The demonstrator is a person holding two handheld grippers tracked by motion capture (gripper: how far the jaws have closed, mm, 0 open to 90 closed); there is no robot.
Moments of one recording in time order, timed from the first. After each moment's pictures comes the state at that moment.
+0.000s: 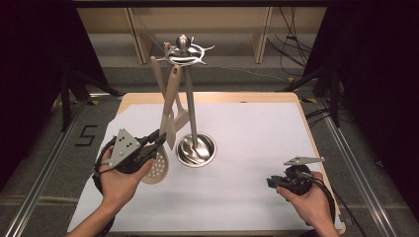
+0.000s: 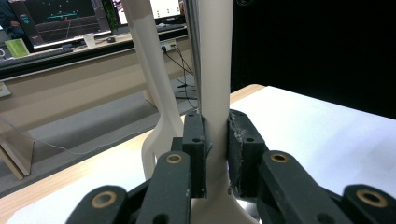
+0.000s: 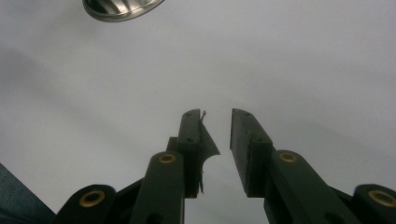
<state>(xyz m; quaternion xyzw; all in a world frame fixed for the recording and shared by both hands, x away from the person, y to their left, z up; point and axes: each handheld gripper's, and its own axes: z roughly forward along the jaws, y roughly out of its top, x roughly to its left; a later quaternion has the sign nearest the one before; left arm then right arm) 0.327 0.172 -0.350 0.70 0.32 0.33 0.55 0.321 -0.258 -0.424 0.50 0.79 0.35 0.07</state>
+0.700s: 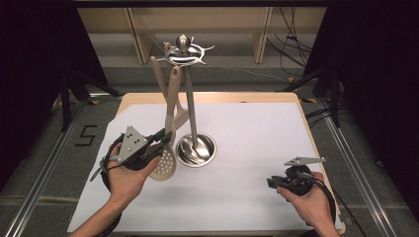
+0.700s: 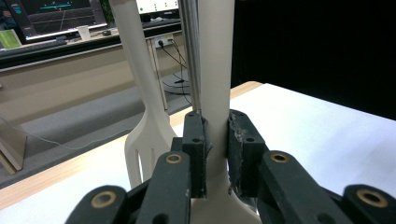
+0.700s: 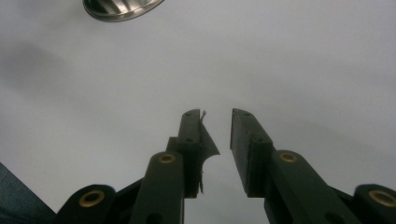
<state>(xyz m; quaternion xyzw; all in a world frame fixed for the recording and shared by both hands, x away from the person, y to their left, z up) 0.337 0.161 -0.355 0.70 0.33 0.32 0.55 0.320 -0.259 -0.423 0.50 0.79 0.35 0.07</state>
